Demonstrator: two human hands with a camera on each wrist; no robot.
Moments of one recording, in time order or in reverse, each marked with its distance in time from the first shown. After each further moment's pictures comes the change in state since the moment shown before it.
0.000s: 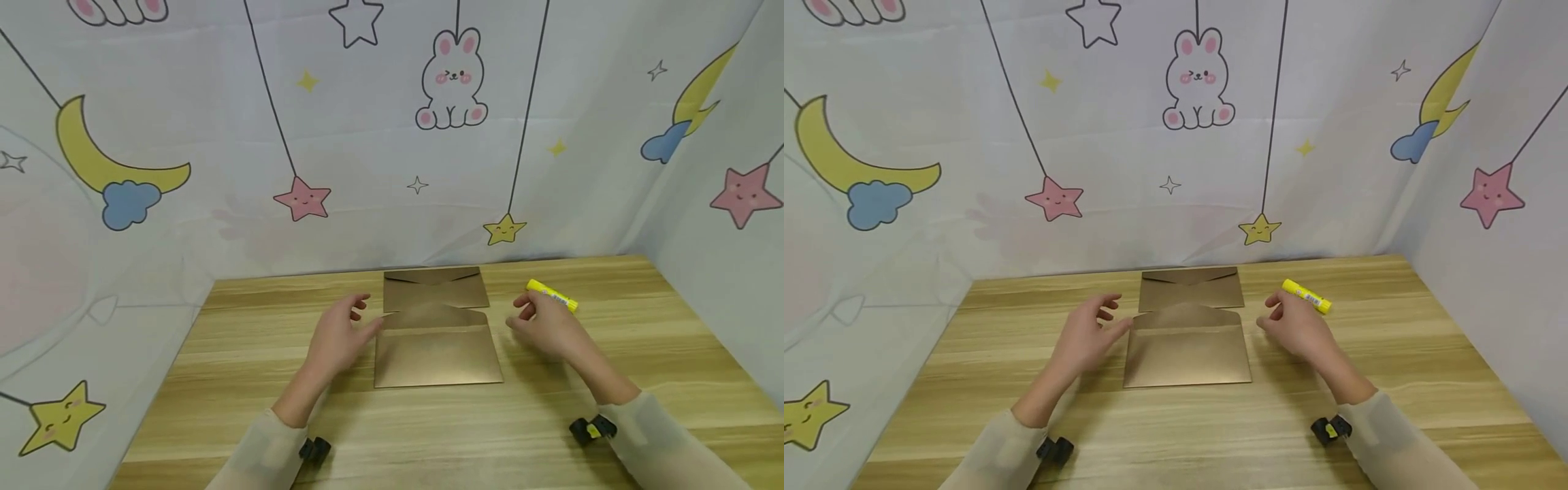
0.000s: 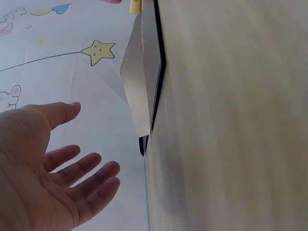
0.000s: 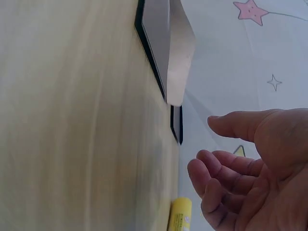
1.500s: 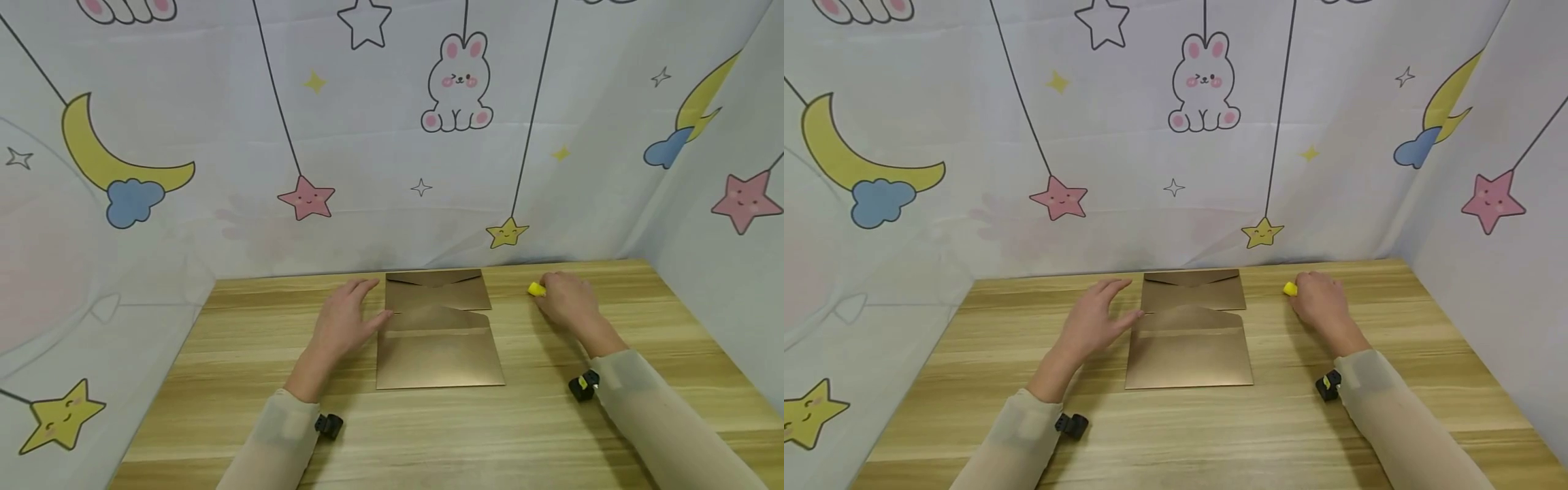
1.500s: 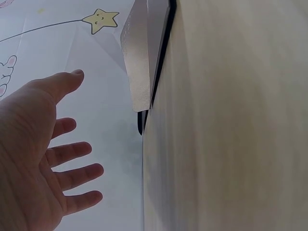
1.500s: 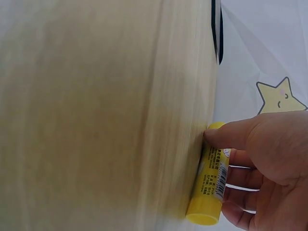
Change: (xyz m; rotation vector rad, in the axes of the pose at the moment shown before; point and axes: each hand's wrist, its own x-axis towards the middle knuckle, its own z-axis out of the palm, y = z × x) left_hand 0.032 -0.017 0.003 0.300 0.002 0.227; right_hand 0.058 0.048 -0.022 -0.493 0.102 -0.058
